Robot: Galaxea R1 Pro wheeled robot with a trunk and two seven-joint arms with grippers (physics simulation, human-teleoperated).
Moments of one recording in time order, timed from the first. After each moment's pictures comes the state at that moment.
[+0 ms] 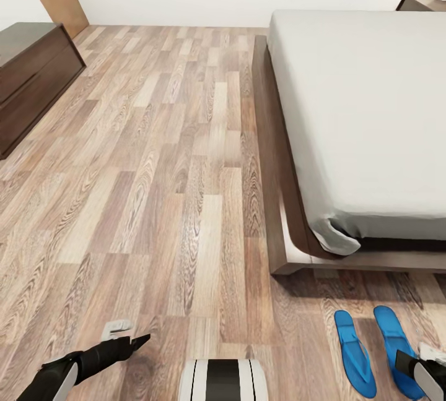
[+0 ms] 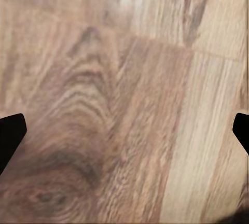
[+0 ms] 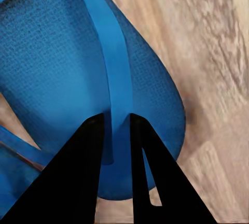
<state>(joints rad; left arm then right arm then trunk) -0.36 0.20 0.21 -0.67 0.11 0.31 -0.71 -0.49 -0.41 -0.16 -0.34 -0.43 0.20 -0.14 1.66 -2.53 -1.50</state>
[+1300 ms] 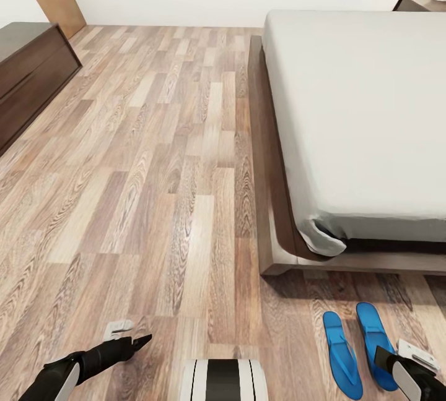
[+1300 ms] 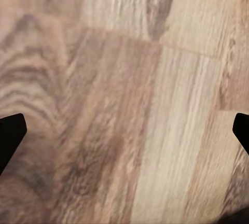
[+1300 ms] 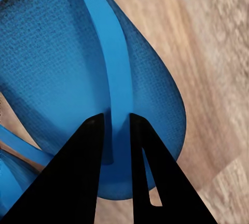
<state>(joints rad) -0.36 0.19 0.21 -0.67 0.11 0.31 -0.71 -0.49 -0.33 -0.16 -0.34 -0.42 0.15 -0.14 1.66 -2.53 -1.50</state>
